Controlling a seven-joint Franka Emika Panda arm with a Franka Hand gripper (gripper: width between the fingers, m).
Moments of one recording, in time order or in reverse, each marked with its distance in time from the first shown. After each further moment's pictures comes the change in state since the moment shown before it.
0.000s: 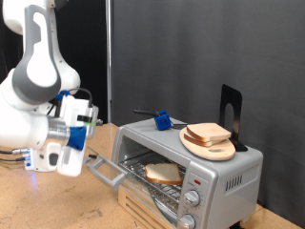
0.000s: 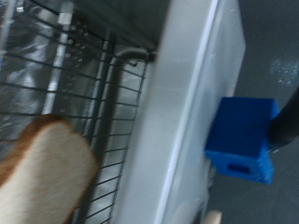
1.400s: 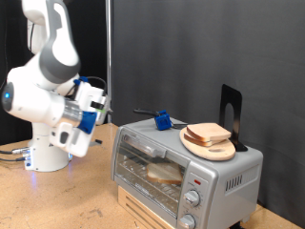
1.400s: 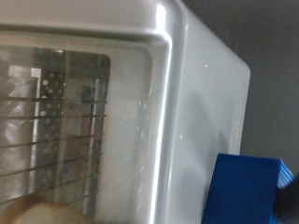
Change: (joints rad) arm -0.009 -0.261 0.062 -0.225 0.027 0.092 0.152
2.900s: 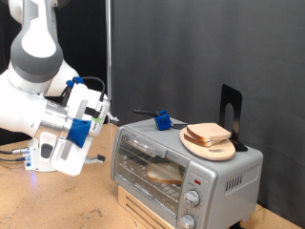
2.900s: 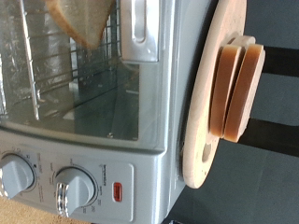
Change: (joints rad) arm -0.019 0.284 0.017 0.356 0.243 0.164 0.110
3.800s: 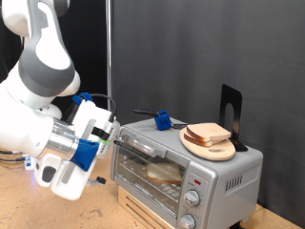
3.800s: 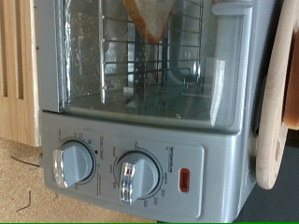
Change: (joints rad) arm 0.015 0.243 0.008 0.304 -0.245 -0.028 0.112
